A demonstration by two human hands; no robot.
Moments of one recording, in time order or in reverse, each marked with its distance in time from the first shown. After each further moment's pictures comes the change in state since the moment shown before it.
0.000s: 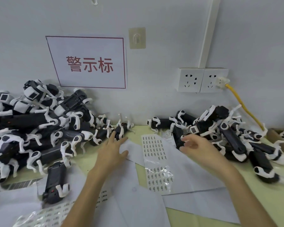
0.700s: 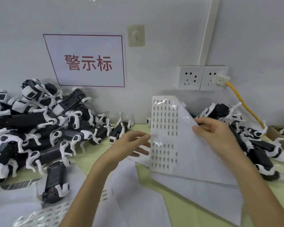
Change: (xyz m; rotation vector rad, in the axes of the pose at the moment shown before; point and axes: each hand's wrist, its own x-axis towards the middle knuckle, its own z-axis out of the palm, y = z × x) left_hand -0.030 0.061 -0.046 -0.854 -0.315 0.097; right_hand -0.012 -0.023 -0.029 0.292 0.223 -0.221
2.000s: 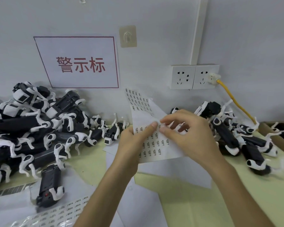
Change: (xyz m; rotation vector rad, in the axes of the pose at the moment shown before) left_hand -0.020 0.042 0.053 -0.632 0.233 0.052; right_hand -0.022 -0.038 0.037 -0.079 0.007 -0.402
